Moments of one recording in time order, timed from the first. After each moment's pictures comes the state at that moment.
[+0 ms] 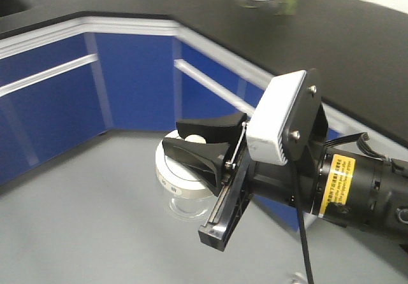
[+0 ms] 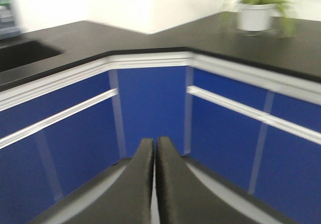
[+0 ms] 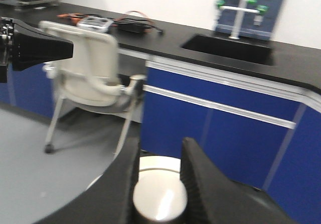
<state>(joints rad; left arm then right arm) -0.03 0.41 -0.42 0.09 0.25 -0.03 0.69 1.17 -0.74 -1.07 -0.45 0.87</state>
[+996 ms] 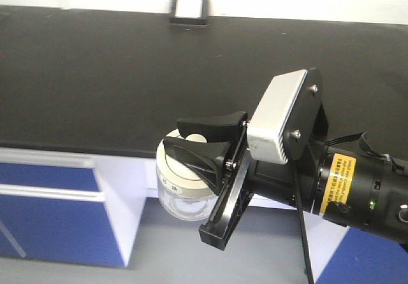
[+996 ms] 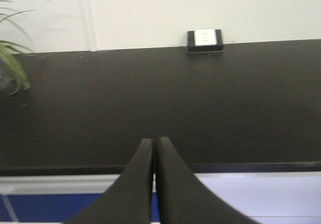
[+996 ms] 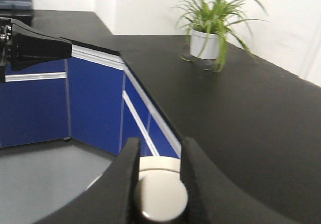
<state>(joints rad) -0.03 0.41 -0.42 0.09 0.25 -0.03 0.69 1.17 -0.74 -1.07 -0.45 0.87</state>
